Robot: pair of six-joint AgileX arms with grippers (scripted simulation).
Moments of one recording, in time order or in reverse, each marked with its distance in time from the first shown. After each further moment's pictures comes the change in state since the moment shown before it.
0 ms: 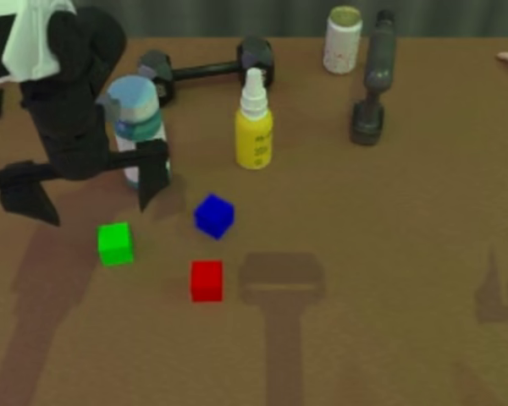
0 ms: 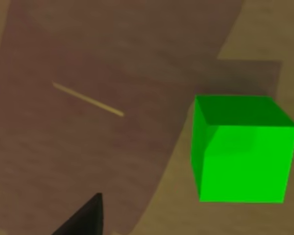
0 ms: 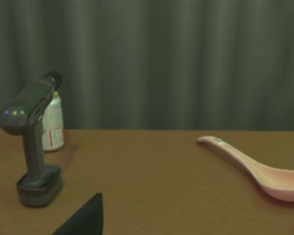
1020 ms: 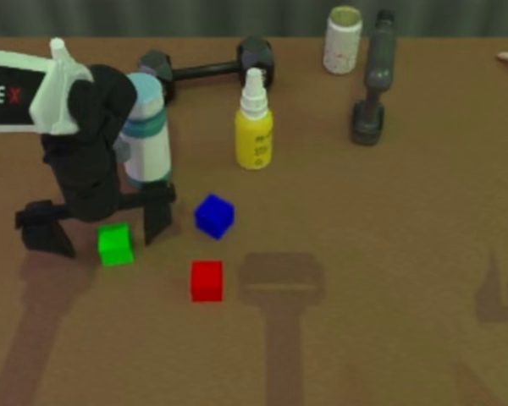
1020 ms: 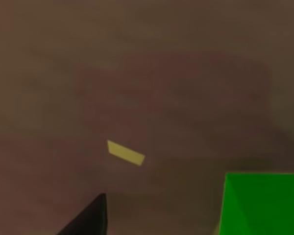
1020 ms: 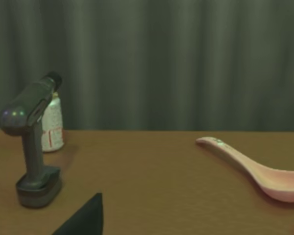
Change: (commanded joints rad) left arm -0.001 0.110 -0.155 0.268 0.001 0.003; right arm 0.000 0.000 0.000 0.000 0.000 0.000
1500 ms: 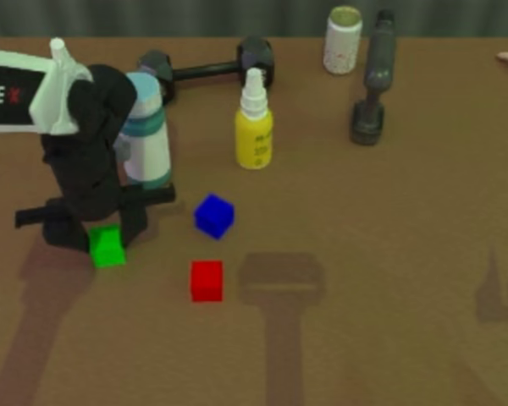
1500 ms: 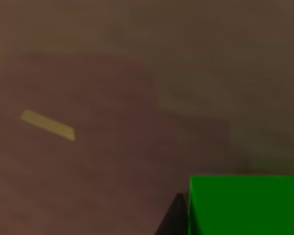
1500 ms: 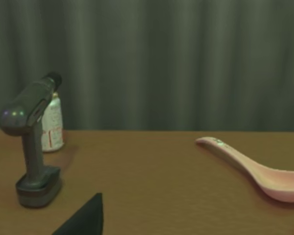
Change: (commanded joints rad) left arm 0.000 0.000 0.000 0.000 0.000 0.000; right arm 0.000 0.000 0.000 0.000 0.000 0.000
